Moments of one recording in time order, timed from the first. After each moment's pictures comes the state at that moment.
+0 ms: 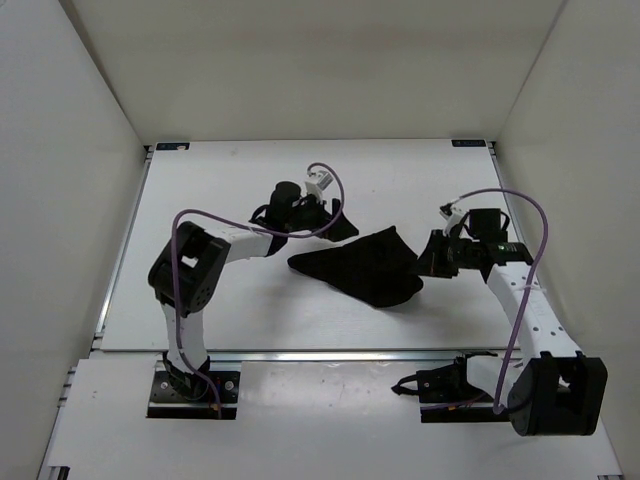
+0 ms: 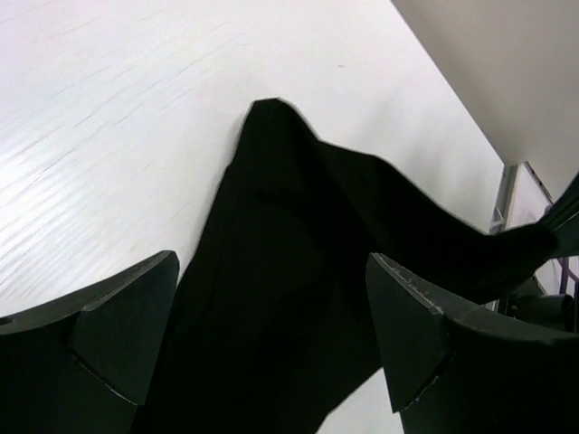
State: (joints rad) left arm -0.54 1.89 1.06 0.49 0.57 -0.44; right arm 0.03 1.10 0.84 -0.70 -0.63 0.18
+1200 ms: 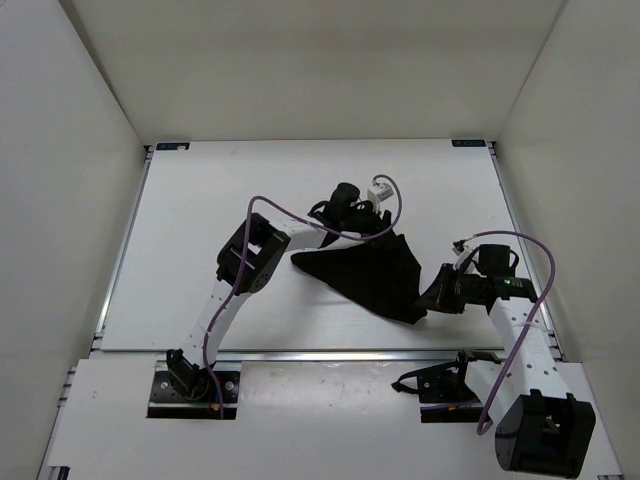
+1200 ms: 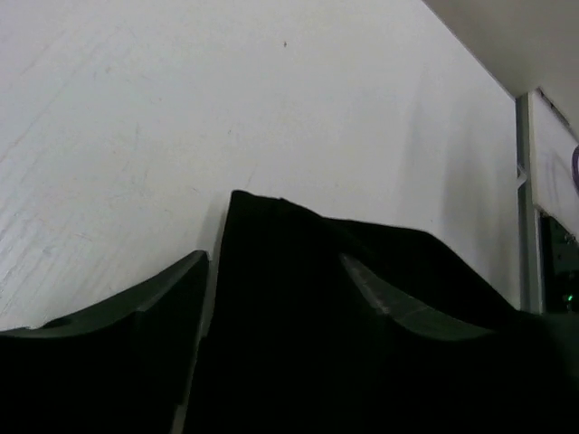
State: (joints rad) left arm -0.72 2.42 1.66 0.38 0.70 -0.32; right arm -0.12 0.86 0.57 -0.82 -0.65 0.25
